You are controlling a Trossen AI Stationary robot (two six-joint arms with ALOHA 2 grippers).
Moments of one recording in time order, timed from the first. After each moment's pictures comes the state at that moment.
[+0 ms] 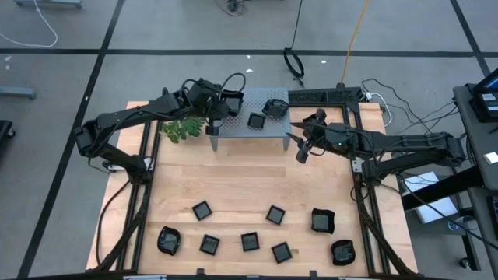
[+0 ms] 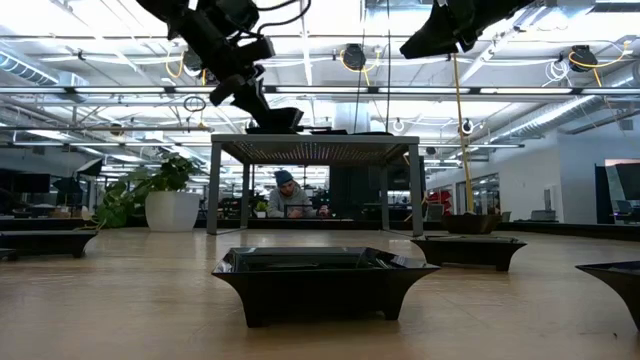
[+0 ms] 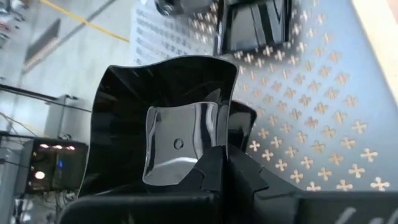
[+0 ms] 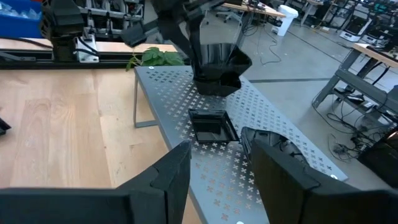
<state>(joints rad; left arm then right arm) 0.52 1.44 1.17 -0.44 -0.02 0.82 -0.05 1.00 0.83 -0.16 0.44 -0.07</state>
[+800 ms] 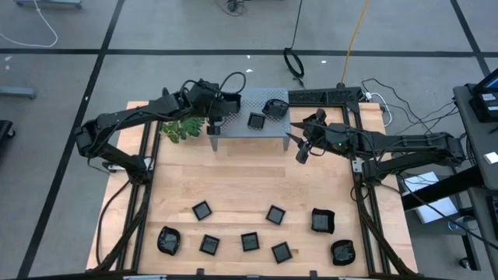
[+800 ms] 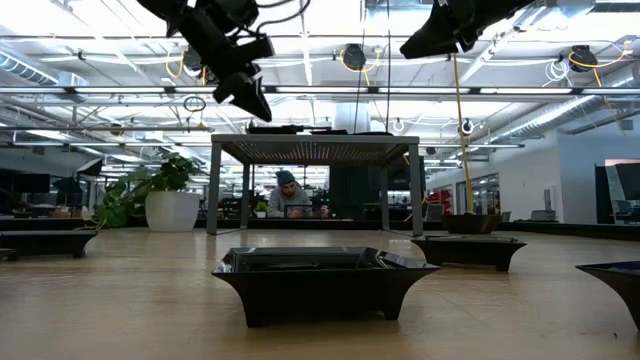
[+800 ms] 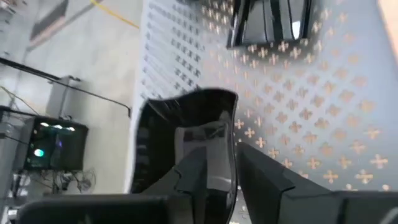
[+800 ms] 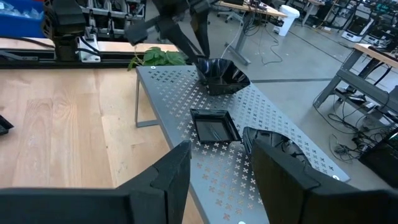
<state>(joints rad) 0.51 1.43 1.17 -0.44 -0.07 0.73 -0.05 1.00 0.83 -0.16 0.44 -0.07</state>
